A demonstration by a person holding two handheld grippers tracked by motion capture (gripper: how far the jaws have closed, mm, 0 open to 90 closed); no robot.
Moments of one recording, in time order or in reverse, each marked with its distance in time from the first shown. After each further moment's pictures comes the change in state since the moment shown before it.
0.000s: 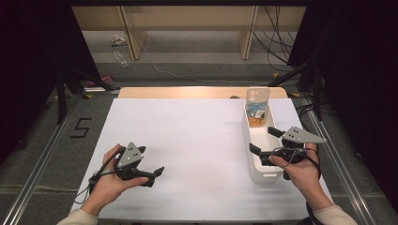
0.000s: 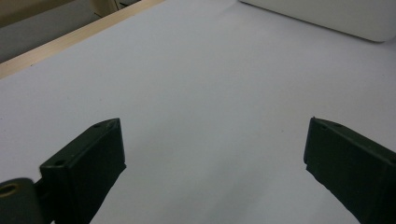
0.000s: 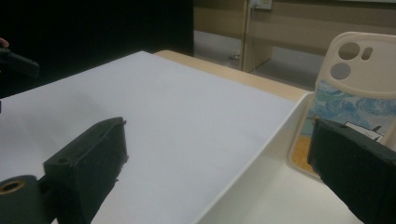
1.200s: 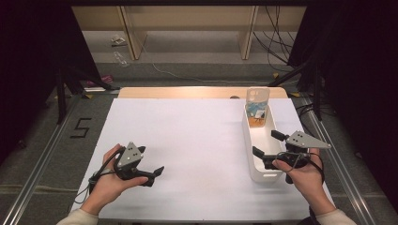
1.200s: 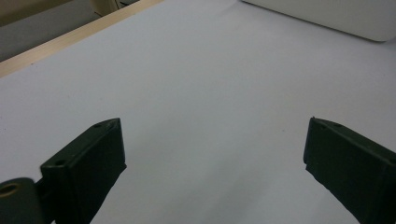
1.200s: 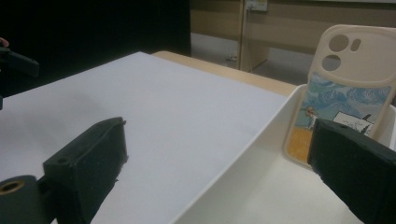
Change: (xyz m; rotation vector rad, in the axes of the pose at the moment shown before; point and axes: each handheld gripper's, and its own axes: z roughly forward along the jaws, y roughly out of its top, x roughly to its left) left arm 0.001 -0.001 0.000 0.003 -0.001 -0.002; right arm -0.001 -0.010 -0.009 -0.013 -0.012 0.013
